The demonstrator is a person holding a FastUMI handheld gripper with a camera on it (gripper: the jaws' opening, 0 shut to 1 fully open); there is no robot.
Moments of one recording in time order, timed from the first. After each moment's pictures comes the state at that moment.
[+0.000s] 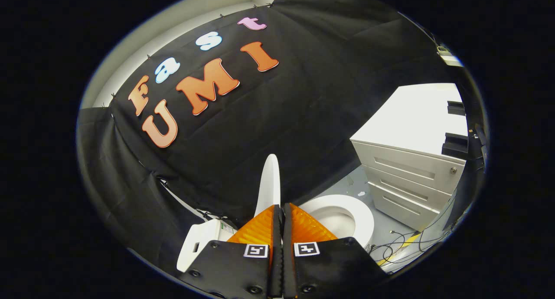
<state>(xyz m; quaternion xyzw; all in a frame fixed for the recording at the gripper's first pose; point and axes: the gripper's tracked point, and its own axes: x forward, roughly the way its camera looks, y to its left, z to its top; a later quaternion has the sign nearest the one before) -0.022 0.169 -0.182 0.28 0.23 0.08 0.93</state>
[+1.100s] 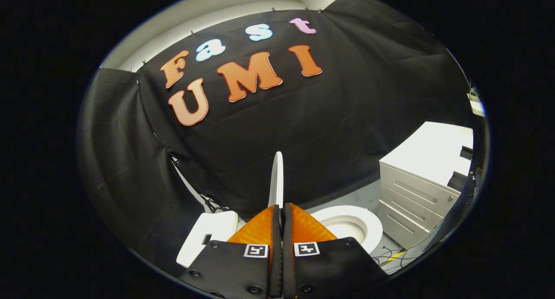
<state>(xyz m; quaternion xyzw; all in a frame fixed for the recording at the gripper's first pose) -0.050 0.279 -0.102 0.17 0.21 0.14 0.95</state>
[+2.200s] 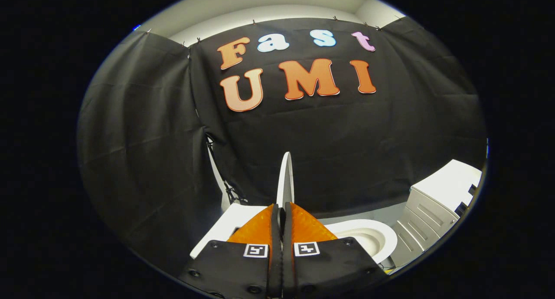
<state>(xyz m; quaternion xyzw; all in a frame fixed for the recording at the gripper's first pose) -0.105 0.420 -0.055 0.08 0.17 0.24 0.95</state>
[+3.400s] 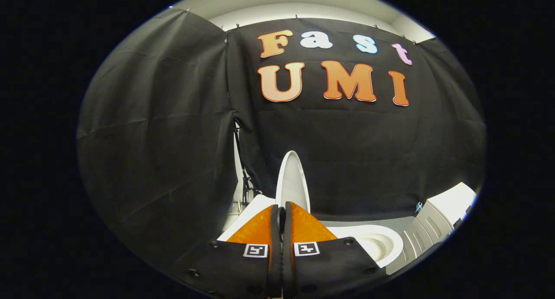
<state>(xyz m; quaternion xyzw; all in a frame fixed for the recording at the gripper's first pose) -0.155 0.522 -0.058 0.01 0.16 0.31 0.94</state>
